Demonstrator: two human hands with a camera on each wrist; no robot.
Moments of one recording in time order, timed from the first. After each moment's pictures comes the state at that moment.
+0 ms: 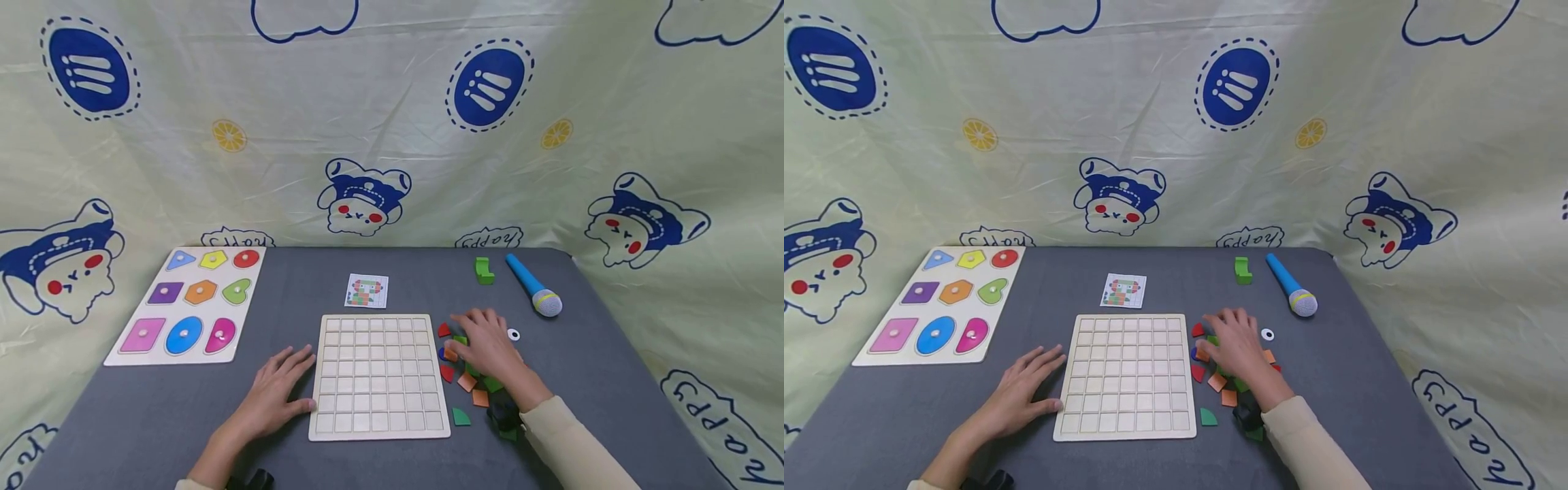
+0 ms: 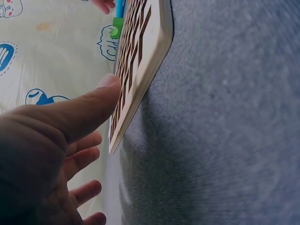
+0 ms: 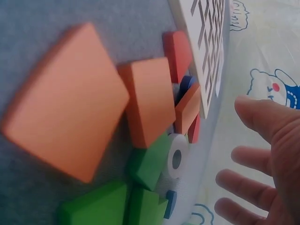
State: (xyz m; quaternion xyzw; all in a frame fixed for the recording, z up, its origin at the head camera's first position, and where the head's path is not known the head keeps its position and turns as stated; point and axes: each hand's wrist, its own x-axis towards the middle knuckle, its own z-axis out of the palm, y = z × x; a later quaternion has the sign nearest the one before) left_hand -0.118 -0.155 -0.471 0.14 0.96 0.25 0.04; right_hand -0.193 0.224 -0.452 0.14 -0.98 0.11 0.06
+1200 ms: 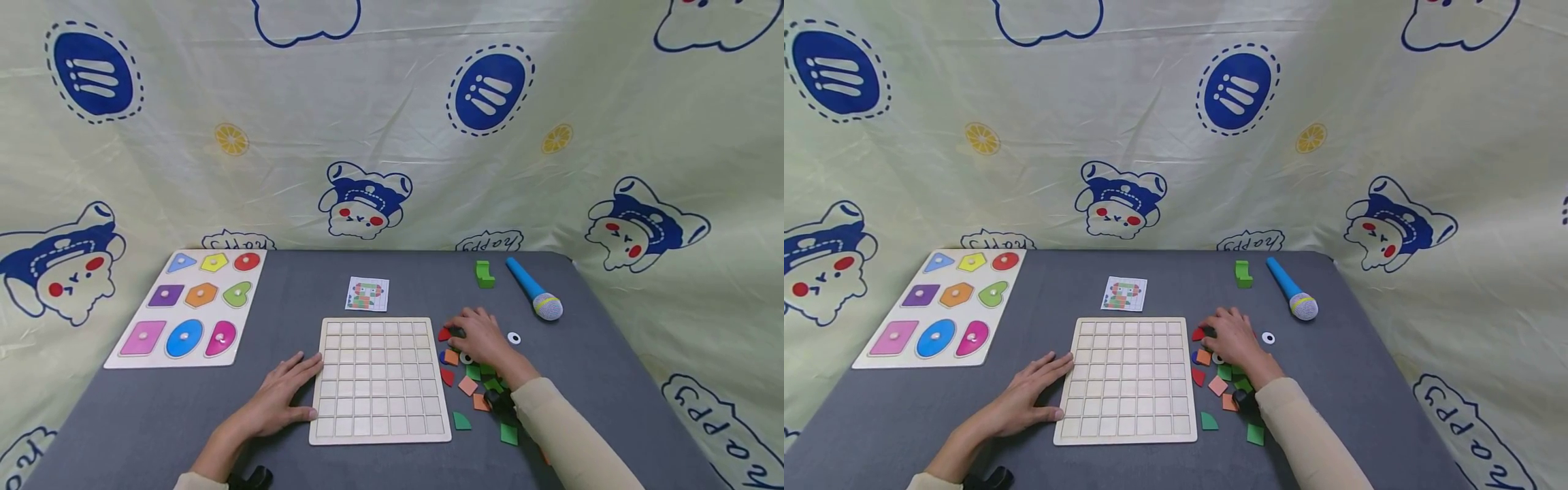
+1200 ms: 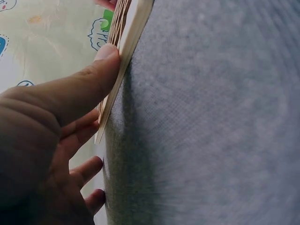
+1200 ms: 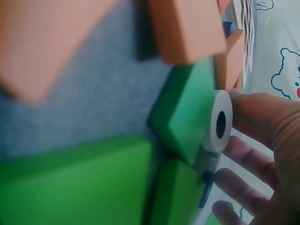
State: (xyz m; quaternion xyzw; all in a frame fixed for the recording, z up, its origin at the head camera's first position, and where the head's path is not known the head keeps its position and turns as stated) left_hand -0.127 -0.164 -0.482 0.22 0.92 0.31 0.08; right_hand -0.228 0.229 -0.467 0.16 -0.98 0.11 -0.01
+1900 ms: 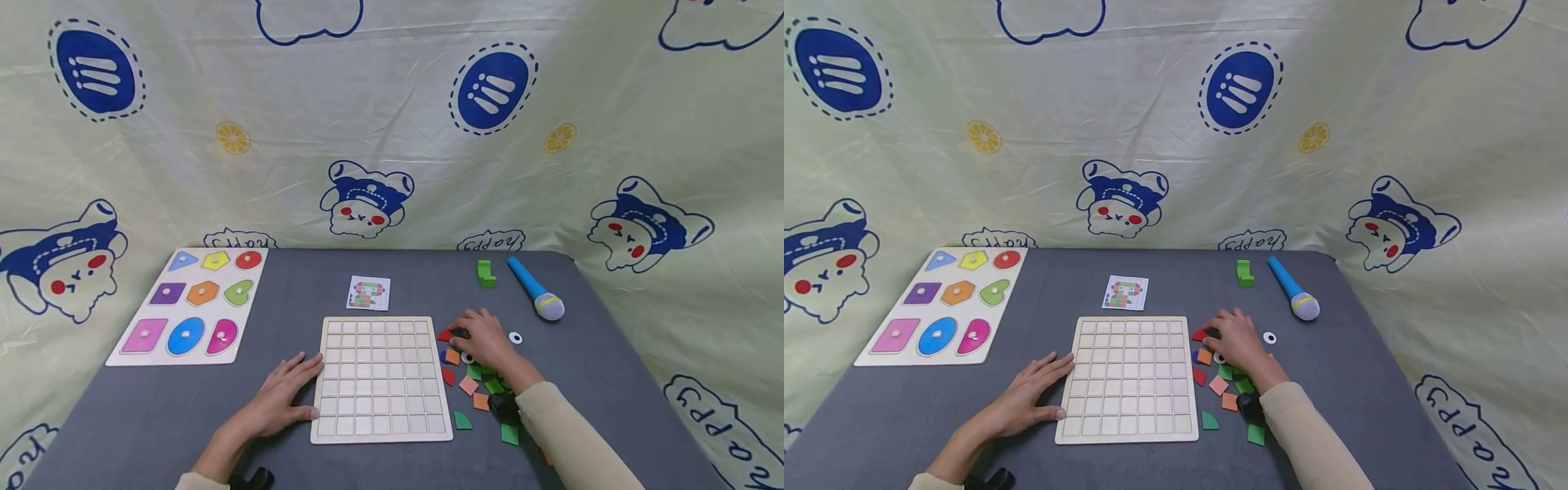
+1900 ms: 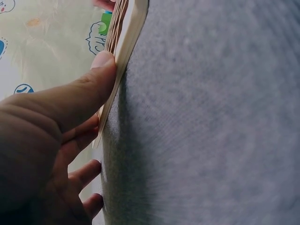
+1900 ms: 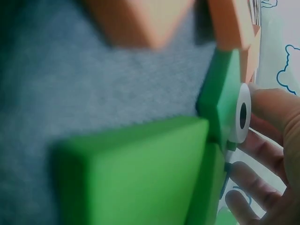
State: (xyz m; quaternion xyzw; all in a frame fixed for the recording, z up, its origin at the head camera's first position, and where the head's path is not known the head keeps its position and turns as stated) left_hand -0.127 -0.161 -0.485 0.19 0.93 0.30 0.09; right_hand -0.227 0.236 -0.476 0.17 -0.98 0.13 0.01
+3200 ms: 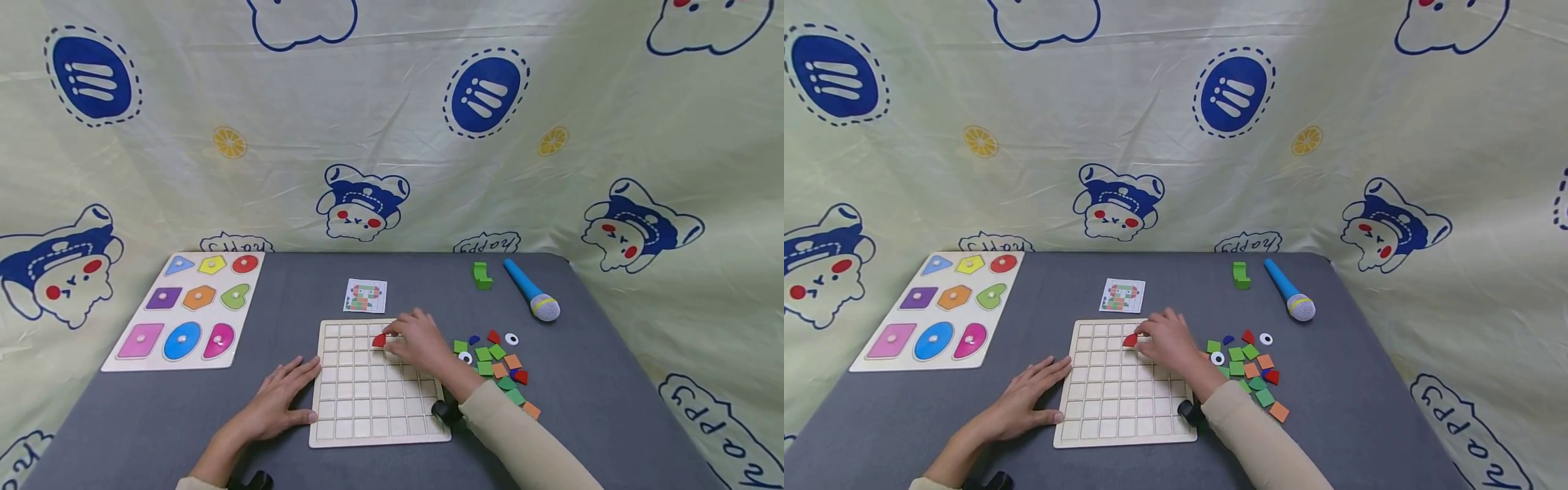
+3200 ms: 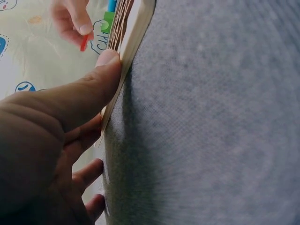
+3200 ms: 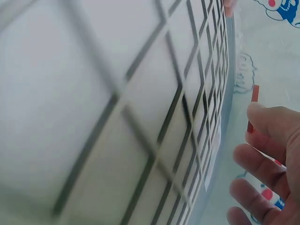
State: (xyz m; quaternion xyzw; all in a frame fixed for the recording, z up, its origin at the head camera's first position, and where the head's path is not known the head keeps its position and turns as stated) left_hand -0.125 -0.159 -0.483 0.20 0.93 0.30 0.09; right_hand -0.206 0.123 -0.449 0.24 -0.96 0.14 0.06
